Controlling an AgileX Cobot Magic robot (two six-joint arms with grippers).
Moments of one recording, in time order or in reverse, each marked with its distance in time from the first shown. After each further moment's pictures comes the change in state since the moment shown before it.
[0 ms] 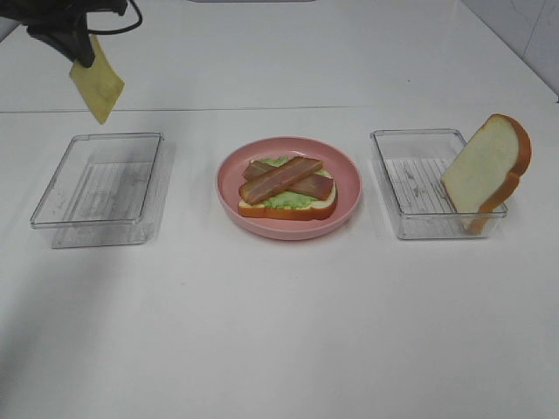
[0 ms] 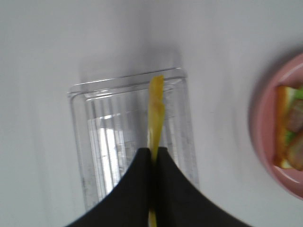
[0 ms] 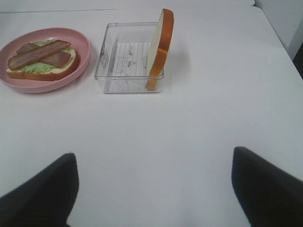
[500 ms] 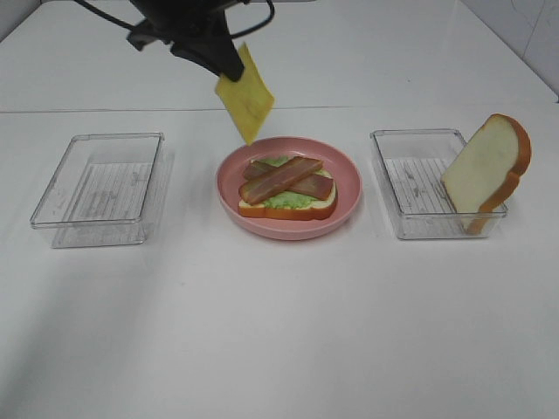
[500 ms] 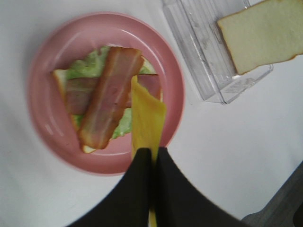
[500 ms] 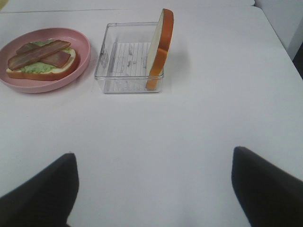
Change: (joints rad) left arm -0.190 0.056 -0.001 -0.474 -0.016 0.202; right arm 0.000 0.000 0.000 0.000 0.000 0.000
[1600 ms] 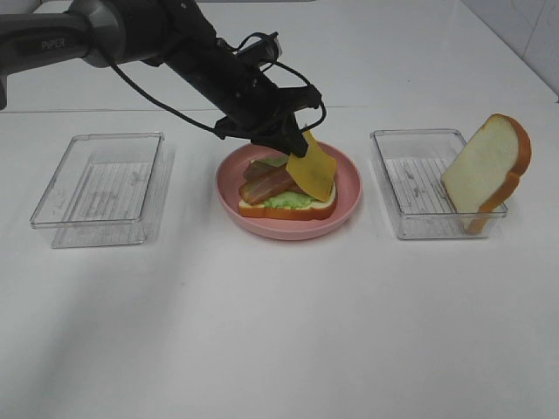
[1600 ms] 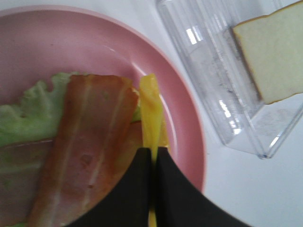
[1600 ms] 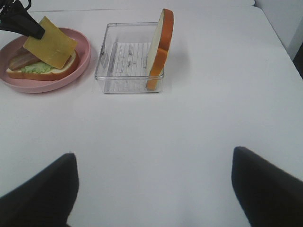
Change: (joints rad) left arm -0.088 0.266 0.000 -0.121 -0.289 0.099; right arm 0.000 0.000 0.000 0.000 0.000 0.000
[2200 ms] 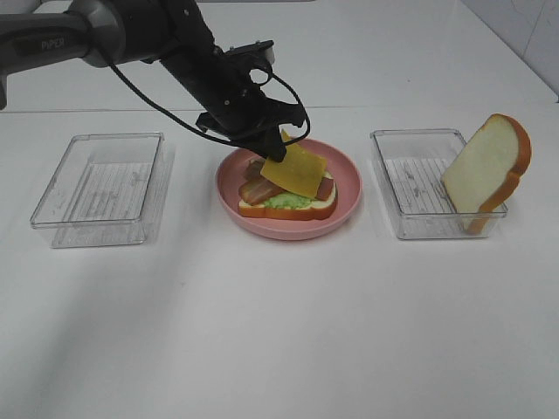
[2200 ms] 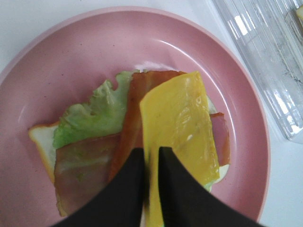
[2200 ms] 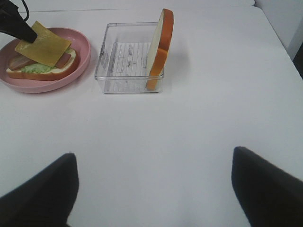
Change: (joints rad) left arm 0.000 0.000 0.000 0.170 -0.023 -0.001; right arm 0.000 0.000 0.000 0.000 0.000 0.000
